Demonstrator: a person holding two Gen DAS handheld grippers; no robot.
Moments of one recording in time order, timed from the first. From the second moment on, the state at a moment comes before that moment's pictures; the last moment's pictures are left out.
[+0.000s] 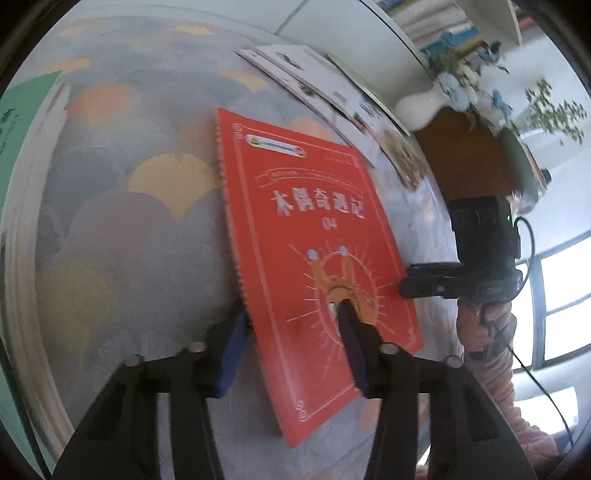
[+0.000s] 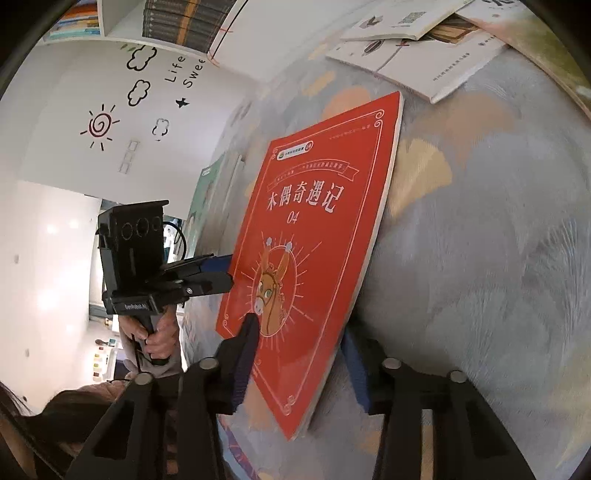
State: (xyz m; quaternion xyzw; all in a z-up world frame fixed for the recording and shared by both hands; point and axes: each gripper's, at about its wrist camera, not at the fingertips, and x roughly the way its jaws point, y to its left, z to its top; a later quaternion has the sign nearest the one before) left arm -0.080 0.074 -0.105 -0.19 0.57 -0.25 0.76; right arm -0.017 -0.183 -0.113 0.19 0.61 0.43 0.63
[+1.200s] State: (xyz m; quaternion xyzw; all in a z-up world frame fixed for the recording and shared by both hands) left arm -0.110 0.055 -0.076 -0.06 0.53 -0.18 0.83; right arm -0.064 -0.157 -0.038 0.17 0.52 0.35 0.76
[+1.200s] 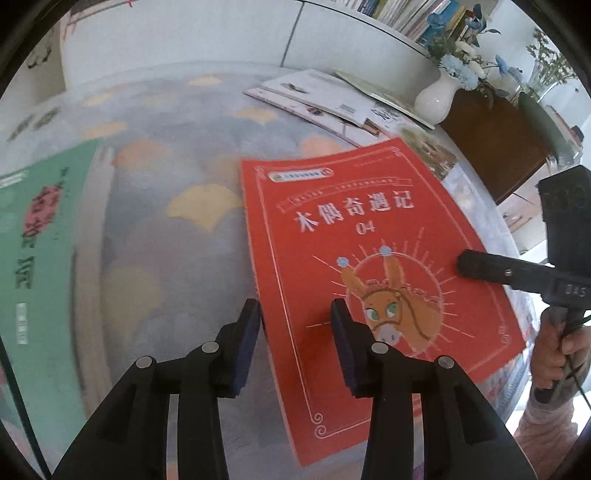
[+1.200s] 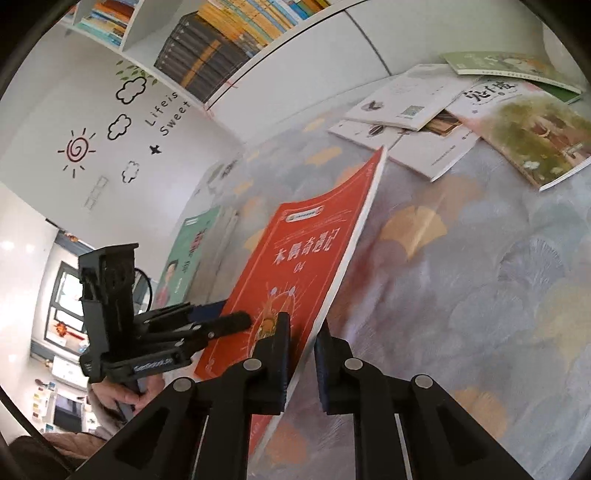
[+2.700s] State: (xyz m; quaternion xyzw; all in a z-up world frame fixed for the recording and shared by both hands) left arm -0.091 0.117 -0.041 -0.12 0.49 -0.16 0.85; right arm -0.049 -0.088 -0.037 0.06 0.52 0.38 0.76
